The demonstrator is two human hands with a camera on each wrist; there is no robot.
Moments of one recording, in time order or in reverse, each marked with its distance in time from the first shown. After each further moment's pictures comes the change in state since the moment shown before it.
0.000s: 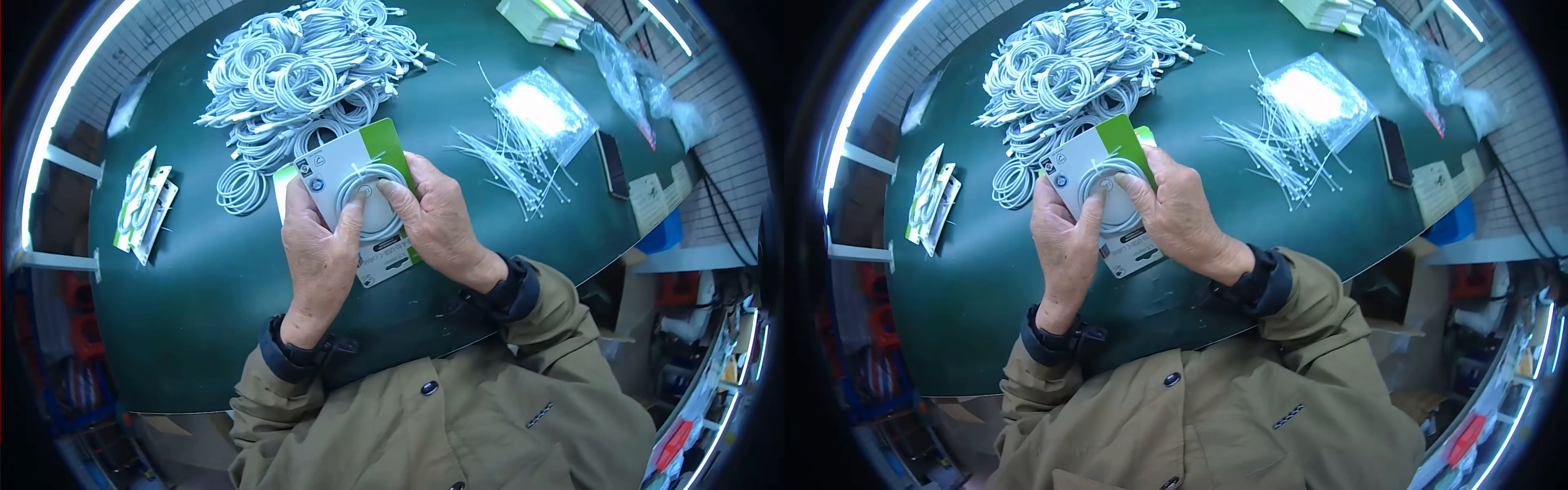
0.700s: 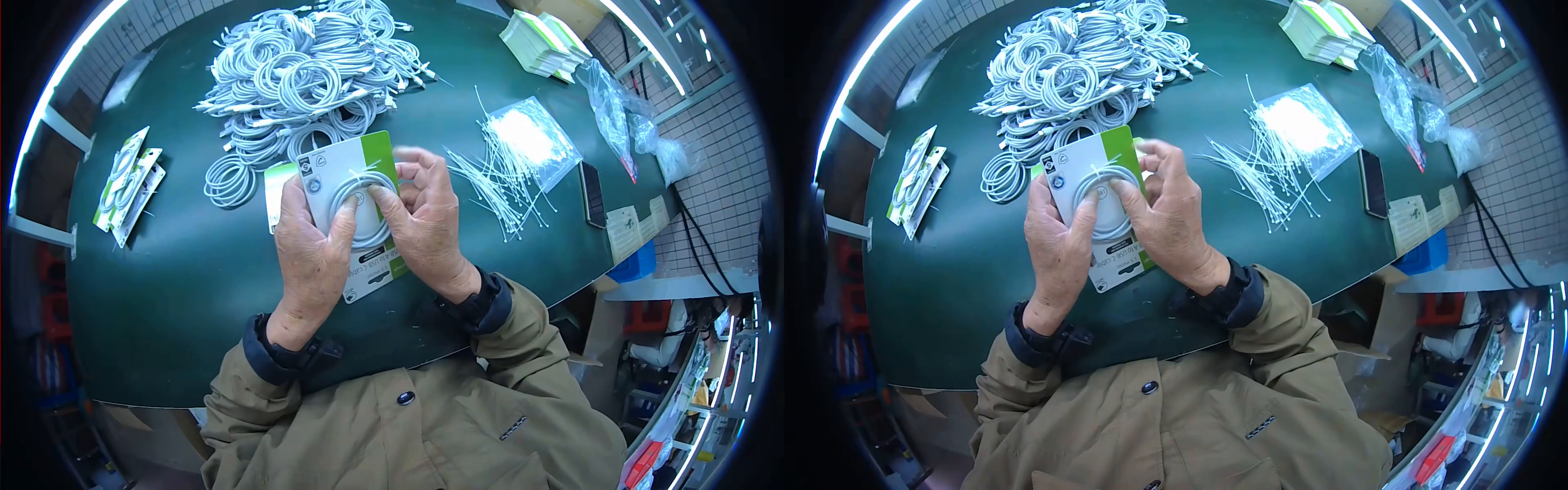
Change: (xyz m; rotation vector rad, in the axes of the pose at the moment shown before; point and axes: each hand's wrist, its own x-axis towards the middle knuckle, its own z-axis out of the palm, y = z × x) left_hand -0.003 0.005 0.007 0.028 0.092 0.053; right_hand 0.002 0.004 0.013 0.138 0.218 -0.004
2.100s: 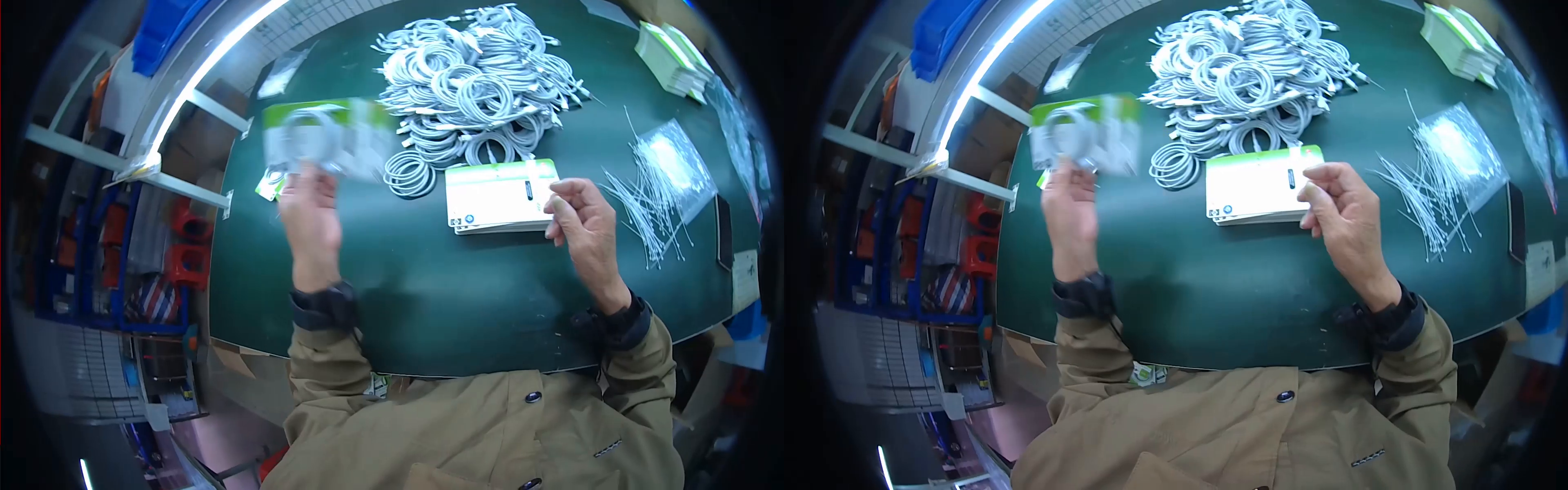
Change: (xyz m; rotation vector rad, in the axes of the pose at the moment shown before) left_hand 0.079 -0.024 -0.225 -0.494 0.384 -0.116; right_hand 0.005 -0.001 -0.020 0.109 -0.248 0.219
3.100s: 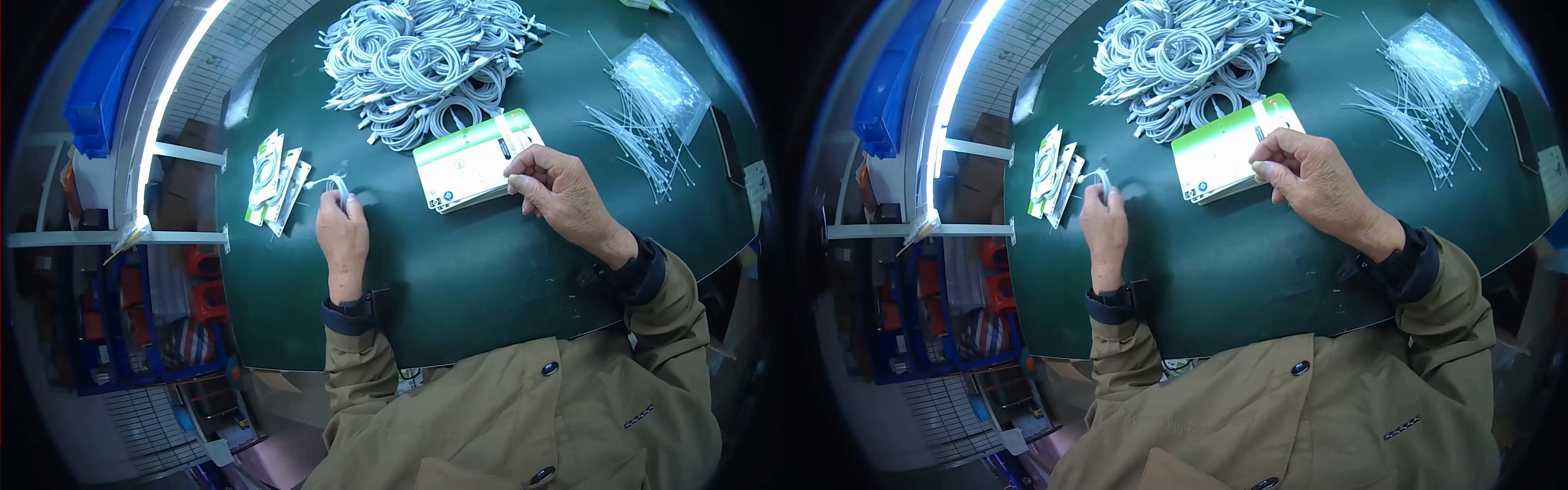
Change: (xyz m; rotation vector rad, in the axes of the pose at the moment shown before) left_hand -0.033 -0.056 0.005 1.557 -0.159 0.202; right_hand -0.002 -0.003 0.004 -0.115 -0.154 0.118
